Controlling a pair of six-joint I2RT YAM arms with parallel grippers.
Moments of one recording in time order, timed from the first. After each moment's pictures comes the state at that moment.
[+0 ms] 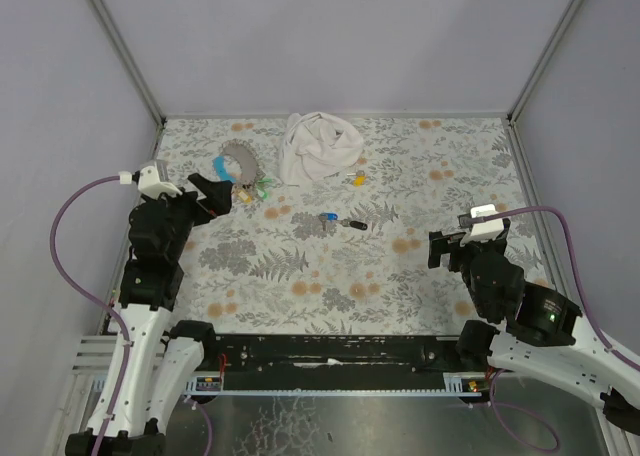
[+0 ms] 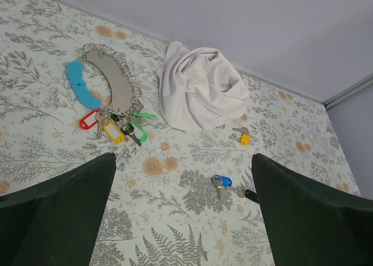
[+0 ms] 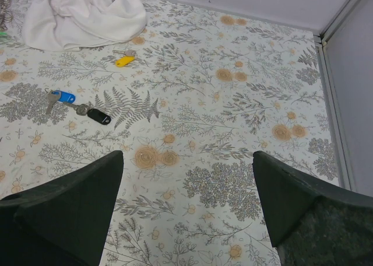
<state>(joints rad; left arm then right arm) -0.06 0.63 0.73 -0.22 0.06 -0.47 1.05 0.46 0.75 -0.64 0.90 0.14</state>
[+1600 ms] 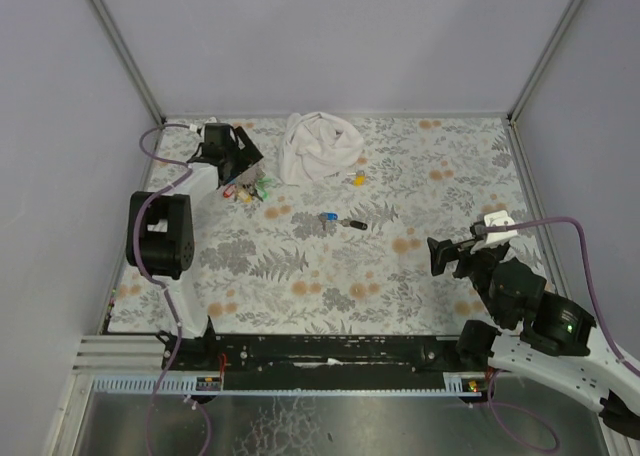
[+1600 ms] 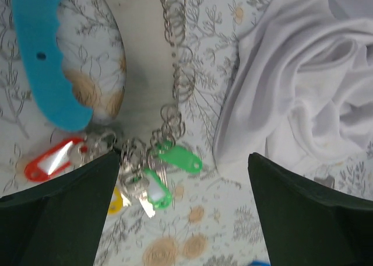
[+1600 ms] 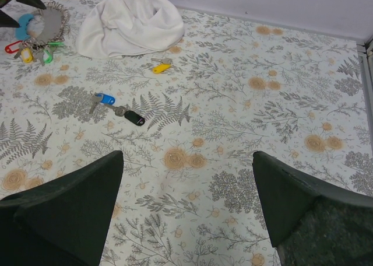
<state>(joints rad) -0.04 1.83 1.23 -0.10 0.01 -0.68 1.05 0.35 0.75 -0.64 0.77 0.15</state>
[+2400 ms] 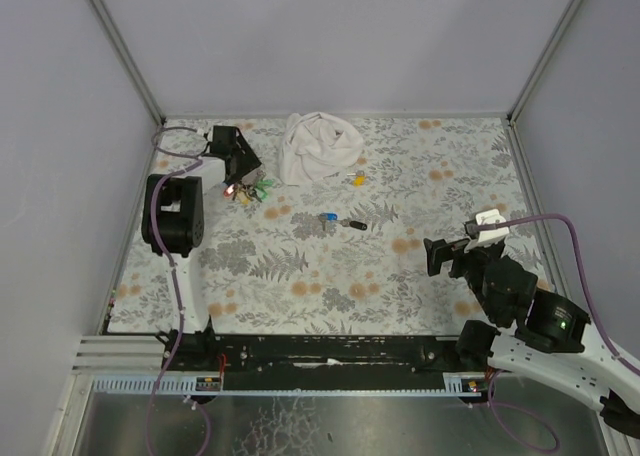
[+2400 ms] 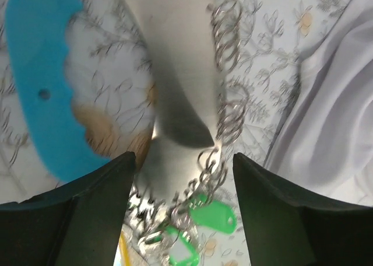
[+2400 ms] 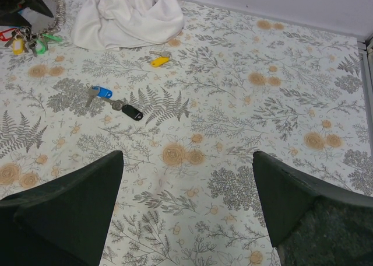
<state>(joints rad) -0.02 2.14 1.46 -0.13 -0.02 -0.65 1.05 0.38 0.74 -0.64 0.77 0.15</state>
